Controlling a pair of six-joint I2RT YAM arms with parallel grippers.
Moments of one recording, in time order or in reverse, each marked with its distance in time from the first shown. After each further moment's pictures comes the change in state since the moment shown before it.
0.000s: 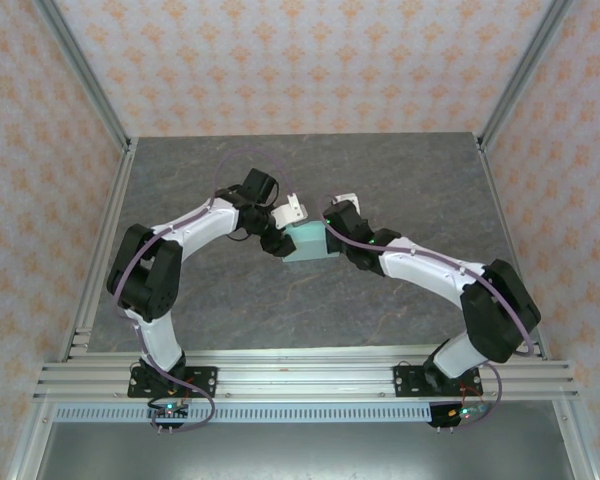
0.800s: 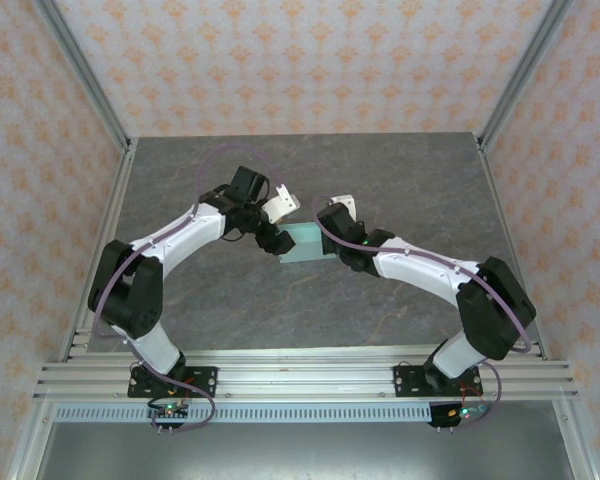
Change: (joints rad) left arm 0.013 -0.160 -0.081 0.053 -0.039 -0.172; right arm 0.036 0.023 0.024 -0.026 0.060 0.052
